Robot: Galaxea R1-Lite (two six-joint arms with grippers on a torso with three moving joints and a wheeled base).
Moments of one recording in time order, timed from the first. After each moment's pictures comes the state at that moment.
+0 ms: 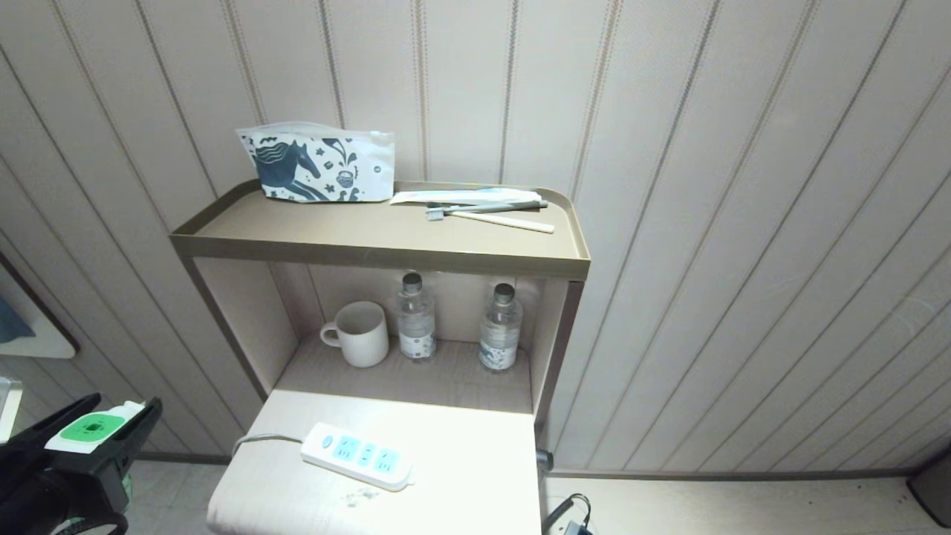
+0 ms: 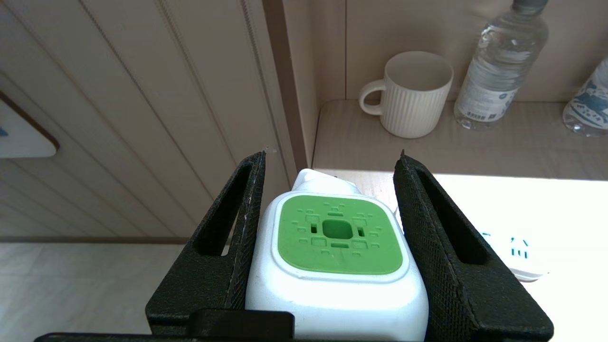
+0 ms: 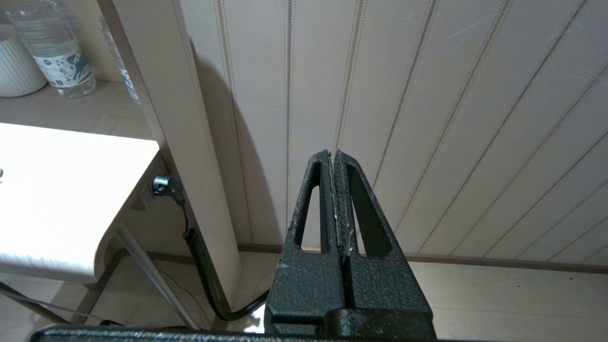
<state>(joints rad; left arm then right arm) -0.19 1.08 0.00 -0.94 0.20 0.07 0.00 0.01 0.00 0.00 0.00 -0.01</state>
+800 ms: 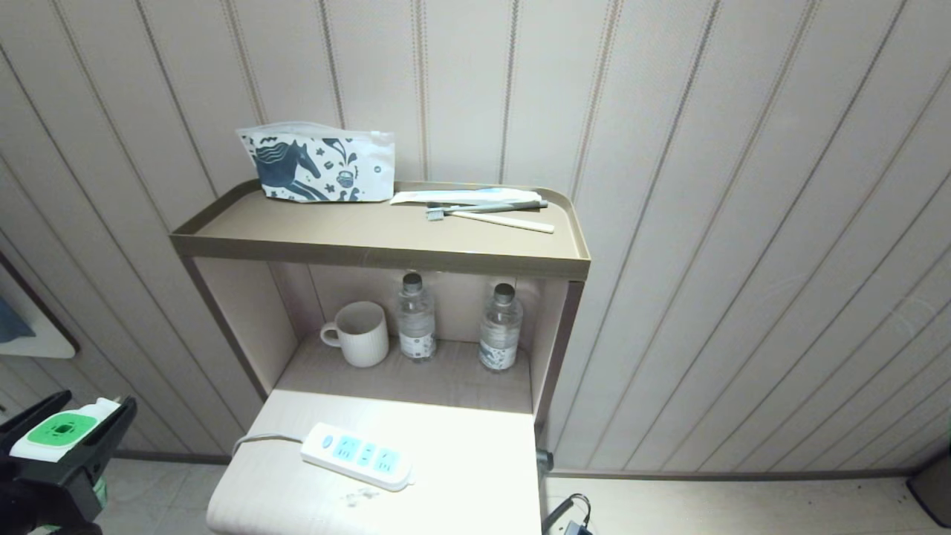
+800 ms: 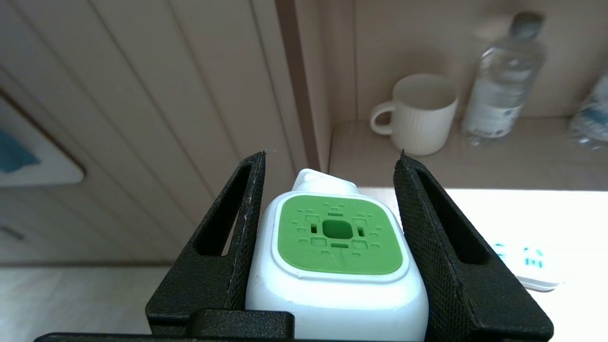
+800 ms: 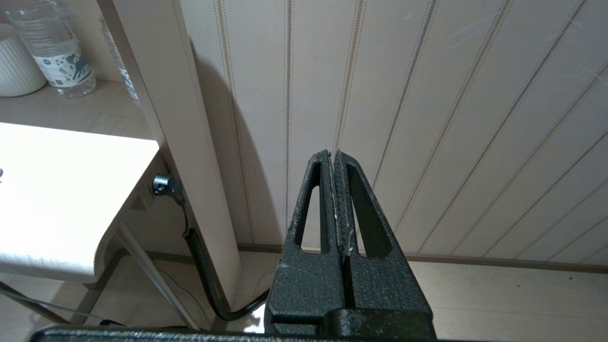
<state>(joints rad) -0.13 0.96 0.00 -0.90 0.14 0.13 0.00 0.01 0.00 0.00 0.00 -0.01</state>
